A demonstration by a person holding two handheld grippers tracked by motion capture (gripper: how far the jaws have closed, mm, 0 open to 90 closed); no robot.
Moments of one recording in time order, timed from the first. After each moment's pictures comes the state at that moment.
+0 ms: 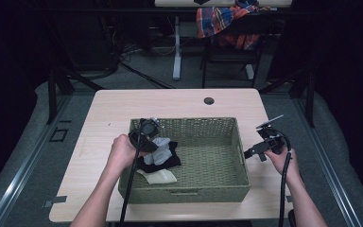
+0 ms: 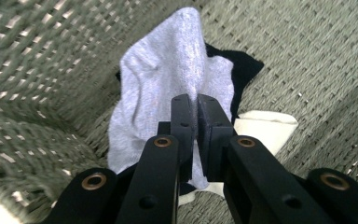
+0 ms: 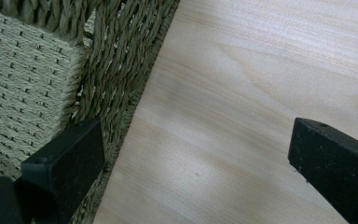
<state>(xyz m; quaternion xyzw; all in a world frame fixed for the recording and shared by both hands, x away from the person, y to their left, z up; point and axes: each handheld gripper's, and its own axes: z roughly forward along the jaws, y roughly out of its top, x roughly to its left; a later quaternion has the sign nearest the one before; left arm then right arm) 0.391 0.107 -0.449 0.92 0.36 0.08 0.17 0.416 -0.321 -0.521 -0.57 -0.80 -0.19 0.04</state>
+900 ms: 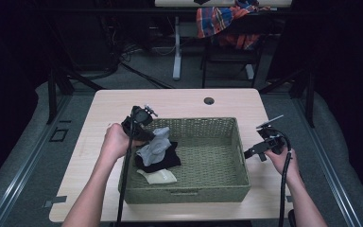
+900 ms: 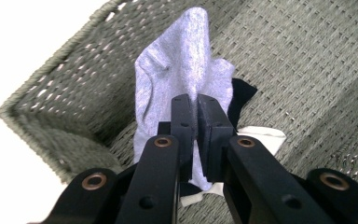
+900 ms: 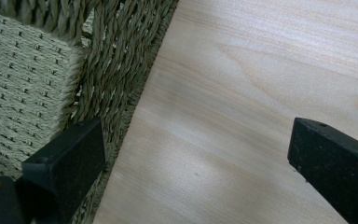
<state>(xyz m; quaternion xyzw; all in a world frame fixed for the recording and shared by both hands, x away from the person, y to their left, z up) 0.400 0.120 -0.408 0.91 0.36 0.08 0.20 0.416 -0.322 -0.521 -0.57 -0.80 -0.19 0.04</state>
